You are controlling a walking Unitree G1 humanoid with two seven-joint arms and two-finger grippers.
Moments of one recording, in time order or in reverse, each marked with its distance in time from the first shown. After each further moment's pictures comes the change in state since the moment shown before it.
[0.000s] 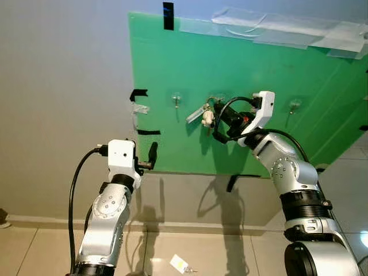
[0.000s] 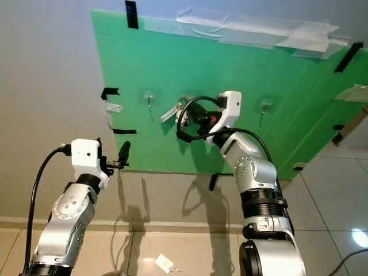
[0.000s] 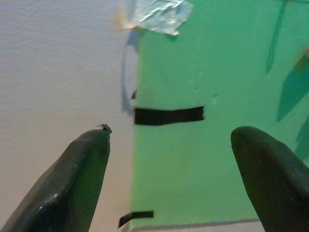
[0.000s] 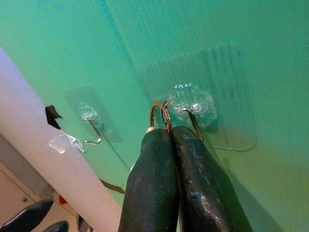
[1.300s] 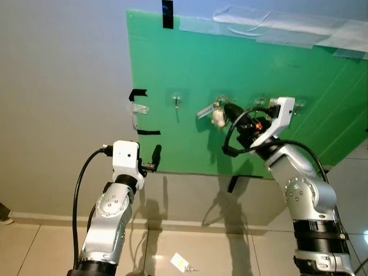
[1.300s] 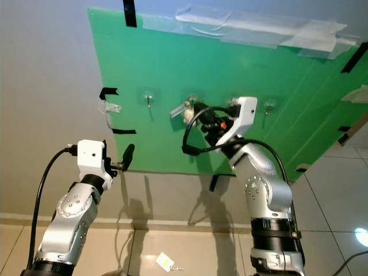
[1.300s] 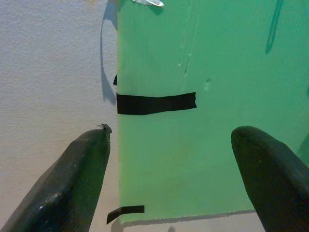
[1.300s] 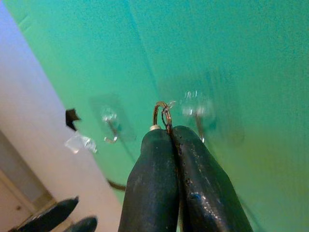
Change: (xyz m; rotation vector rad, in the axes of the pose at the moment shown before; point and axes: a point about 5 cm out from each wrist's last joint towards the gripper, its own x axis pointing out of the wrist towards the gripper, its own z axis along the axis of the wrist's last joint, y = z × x) left arm 0.005 -0.004 -0.005 -0.001 0.027 -0.039; right arm -0.039 0.020 0.003 -0.057 -0.081 0.015
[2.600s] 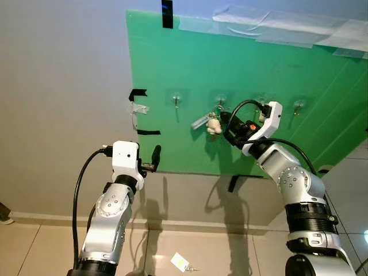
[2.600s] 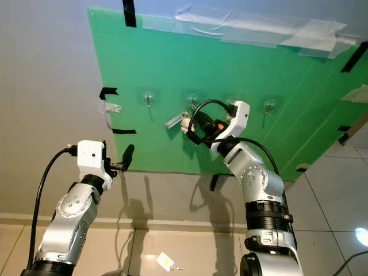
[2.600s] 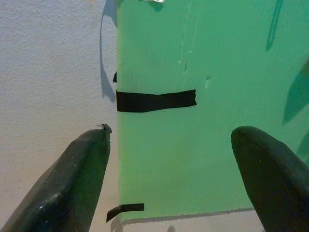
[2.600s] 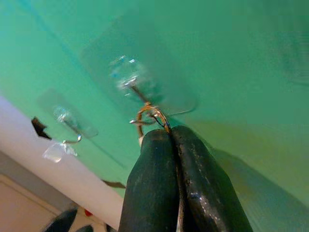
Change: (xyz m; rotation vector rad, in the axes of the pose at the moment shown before) left arm 0.000 -0.001 -0.001 -0.003 0.004 -0.004; right arm 0.019 -0.026 -0.019 0.266 0.068 -0.099
